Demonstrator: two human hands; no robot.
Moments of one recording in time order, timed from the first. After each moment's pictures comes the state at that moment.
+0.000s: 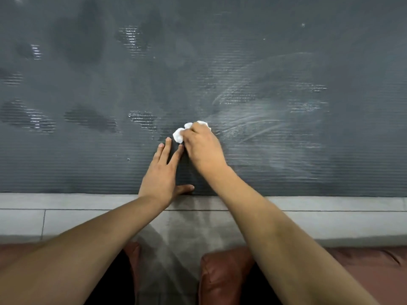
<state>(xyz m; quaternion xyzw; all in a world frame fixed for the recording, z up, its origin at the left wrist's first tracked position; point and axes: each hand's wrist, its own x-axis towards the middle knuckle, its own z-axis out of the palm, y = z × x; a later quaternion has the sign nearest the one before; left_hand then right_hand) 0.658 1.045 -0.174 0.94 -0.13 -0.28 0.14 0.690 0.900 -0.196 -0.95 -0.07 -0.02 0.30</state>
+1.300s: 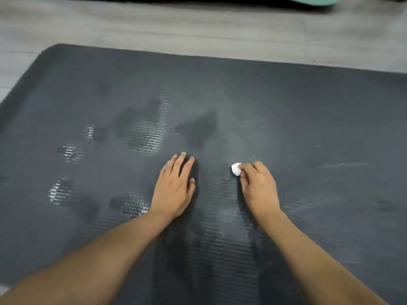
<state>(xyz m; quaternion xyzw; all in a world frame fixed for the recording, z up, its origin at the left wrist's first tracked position) 0.884 1.114 -0.226 0.98 -0.16 -0.03 0.11 0.863 0.875 -0.221 -0.96 0.04 -0.11 0.26</state>
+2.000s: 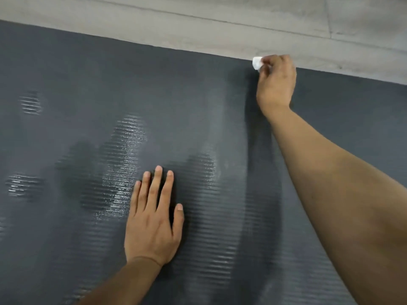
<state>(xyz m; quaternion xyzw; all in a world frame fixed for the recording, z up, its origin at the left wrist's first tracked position) 0.978 1.108 -0.246 0.99 -0.10 -0.03 0.12 1.234 0.809 -0.209 -0.93 0.18 -0.21 0.25</state>
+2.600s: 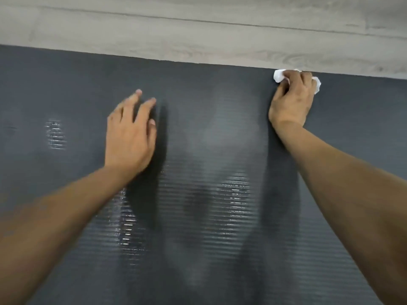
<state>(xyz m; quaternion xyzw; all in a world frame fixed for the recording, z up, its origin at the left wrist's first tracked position) 1.225 1.193 -0.225 0.98 -0.13 0.07 0.09 1.259 0.833 -0.255 -0.90 0.23 -0.27 0.24</state>
